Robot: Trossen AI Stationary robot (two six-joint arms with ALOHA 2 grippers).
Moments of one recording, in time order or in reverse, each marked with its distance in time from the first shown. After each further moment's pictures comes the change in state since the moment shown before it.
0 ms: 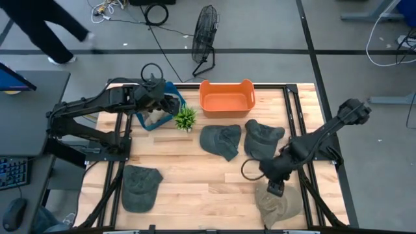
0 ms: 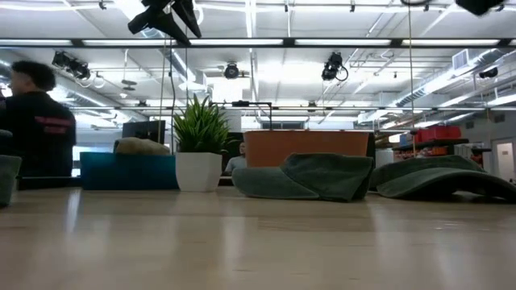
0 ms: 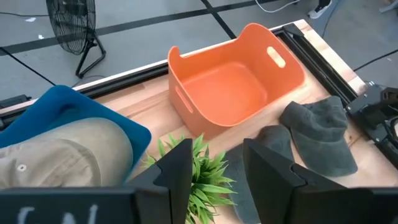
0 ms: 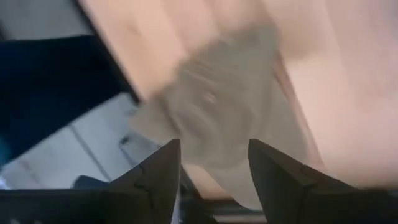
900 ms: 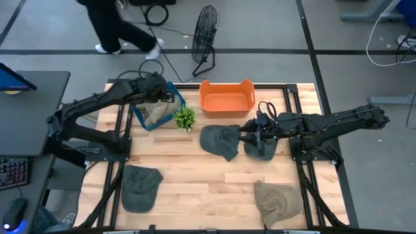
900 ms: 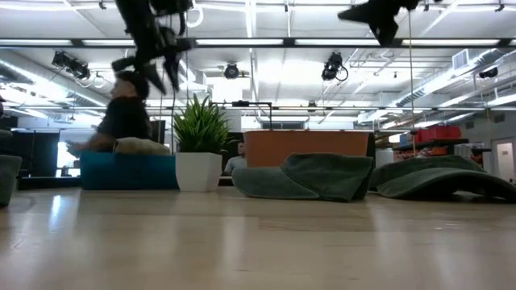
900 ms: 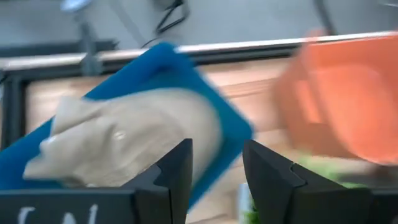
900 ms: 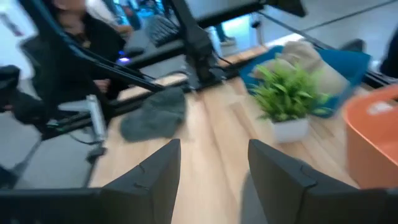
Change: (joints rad) left arm 0.295 0.028 -0.168 -0.008 0.046 -0.050; right arm -0.436 -0.365 -0.269 0.894 0.464 -0.776
